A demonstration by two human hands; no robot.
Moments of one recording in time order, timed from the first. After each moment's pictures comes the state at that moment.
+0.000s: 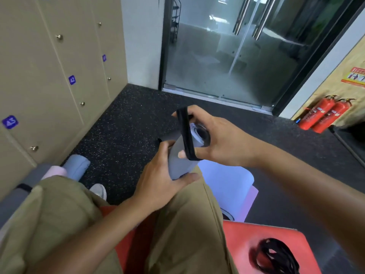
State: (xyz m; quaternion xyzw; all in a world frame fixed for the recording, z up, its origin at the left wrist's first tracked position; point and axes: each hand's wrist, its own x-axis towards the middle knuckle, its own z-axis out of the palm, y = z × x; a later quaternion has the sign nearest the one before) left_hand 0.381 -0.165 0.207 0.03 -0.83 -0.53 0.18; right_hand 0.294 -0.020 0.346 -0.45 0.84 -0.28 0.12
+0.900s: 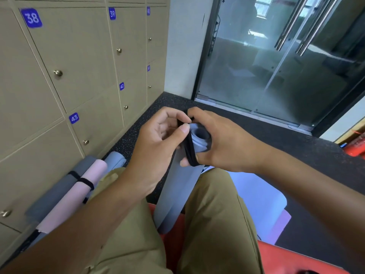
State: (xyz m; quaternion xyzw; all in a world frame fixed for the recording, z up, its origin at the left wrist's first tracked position) left_hand 0.431 -0.247 0.300 0.01 -0.65 -0.70 0.31; right_hand 0.324 -0.112 0.350 -0.53 0.81 -0.23 0.06
